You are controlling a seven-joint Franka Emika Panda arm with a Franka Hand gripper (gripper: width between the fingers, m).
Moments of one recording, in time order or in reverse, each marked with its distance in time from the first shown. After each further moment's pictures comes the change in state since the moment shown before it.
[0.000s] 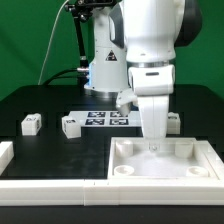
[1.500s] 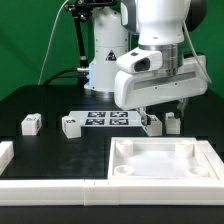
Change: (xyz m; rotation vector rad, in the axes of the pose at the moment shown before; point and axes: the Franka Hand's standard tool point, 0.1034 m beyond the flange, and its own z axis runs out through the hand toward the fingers) arm 0.028 -0.057 -0.008 0.034 -0.018 1.220
